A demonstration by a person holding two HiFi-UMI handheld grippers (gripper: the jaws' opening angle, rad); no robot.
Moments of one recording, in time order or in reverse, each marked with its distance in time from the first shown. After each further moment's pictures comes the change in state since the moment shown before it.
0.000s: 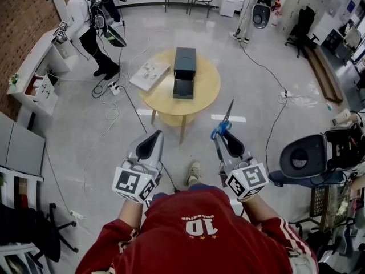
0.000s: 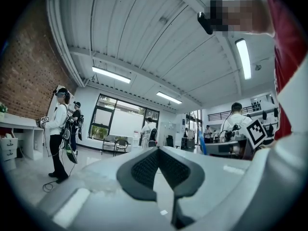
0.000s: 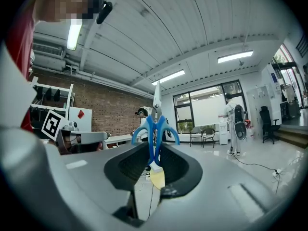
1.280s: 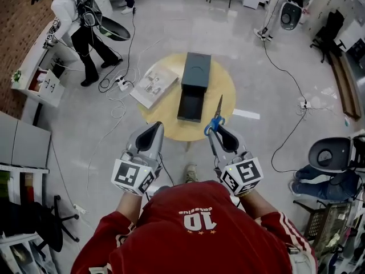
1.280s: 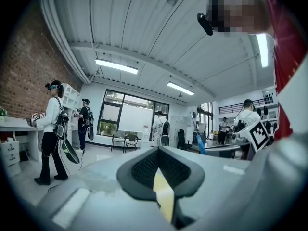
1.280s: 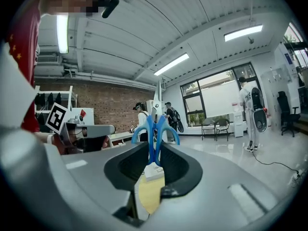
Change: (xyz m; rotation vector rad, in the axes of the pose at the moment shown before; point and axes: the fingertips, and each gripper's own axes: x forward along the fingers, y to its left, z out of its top) left arm 0.214 0.132 -0.013 0.002 0.082 0.114; right arm 0.225 -0.134 -0.022 0.052 0.089 0.156
